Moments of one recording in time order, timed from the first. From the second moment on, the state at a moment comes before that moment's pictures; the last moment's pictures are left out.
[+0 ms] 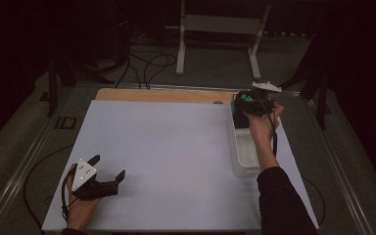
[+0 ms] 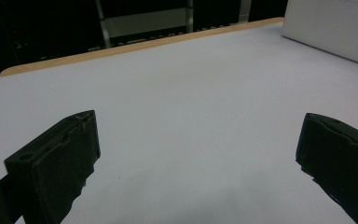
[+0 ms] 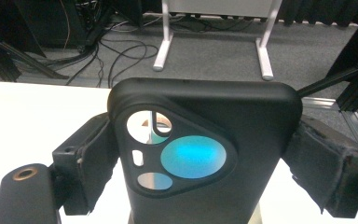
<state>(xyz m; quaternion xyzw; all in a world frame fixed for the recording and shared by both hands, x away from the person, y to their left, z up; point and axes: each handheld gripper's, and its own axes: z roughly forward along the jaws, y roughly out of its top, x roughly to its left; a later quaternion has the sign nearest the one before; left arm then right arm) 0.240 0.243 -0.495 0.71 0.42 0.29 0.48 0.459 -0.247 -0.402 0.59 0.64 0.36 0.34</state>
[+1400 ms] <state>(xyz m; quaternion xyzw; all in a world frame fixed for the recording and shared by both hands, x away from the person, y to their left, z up) 0.240 0.243 -0.495 0.71 0.42 0.29 0.48 0.486 -0.244 -0.433 0.59 0.65 0.34 0.33</state>
